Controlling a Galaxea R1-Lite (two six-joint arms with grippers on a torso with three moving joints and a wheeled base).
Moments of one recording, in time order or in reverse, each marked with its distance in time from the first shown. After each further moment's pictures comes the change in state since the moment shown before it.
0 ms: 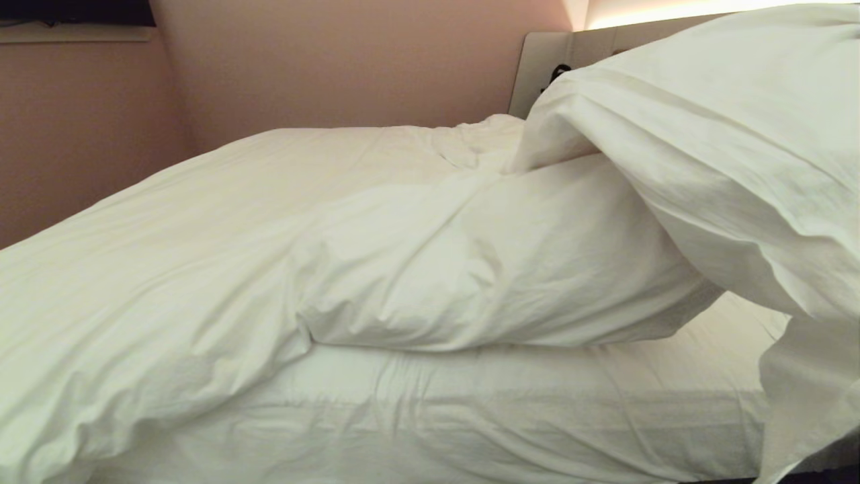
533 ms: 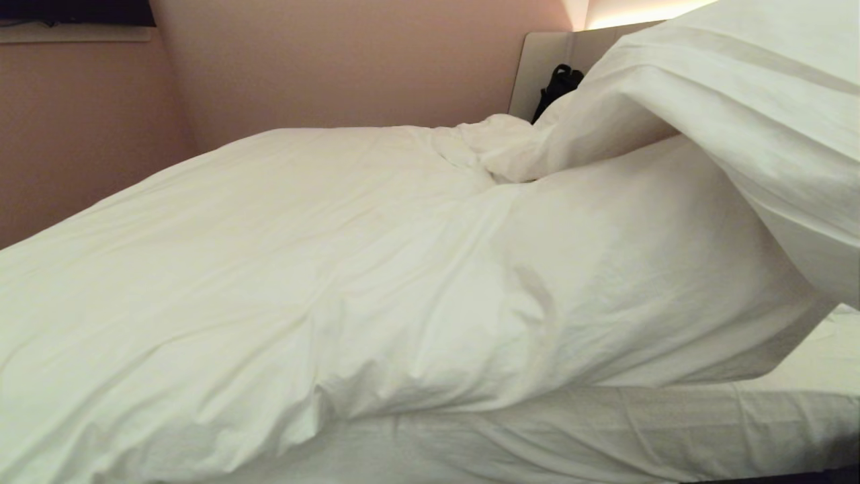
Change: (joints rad) left arm 0.000 0.000 0.000 0.000 0.000 0.000; right arm -0.034 -0.166 0.021 0.005 -0.034 -0.003
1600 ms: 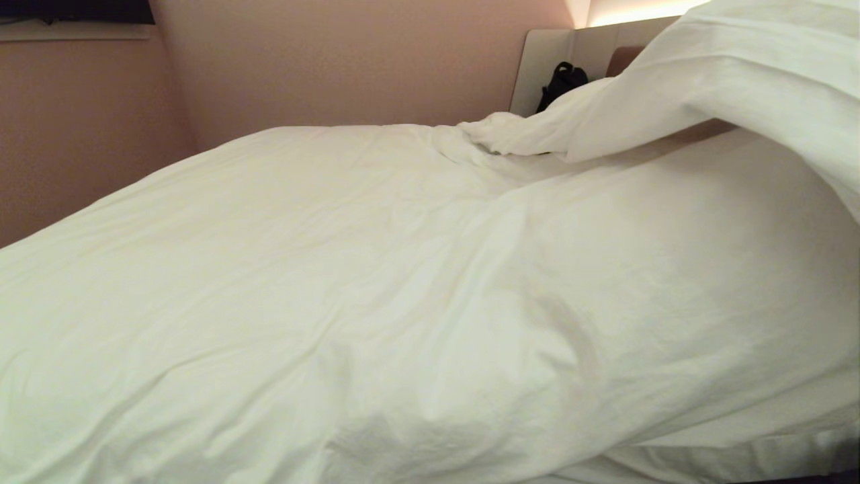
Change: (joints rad) left arm 0.000 0.000 0.000 0.000 0.000 0.000; right arm -0.002 -0.202 0.004 0.063 0.002 -0.006
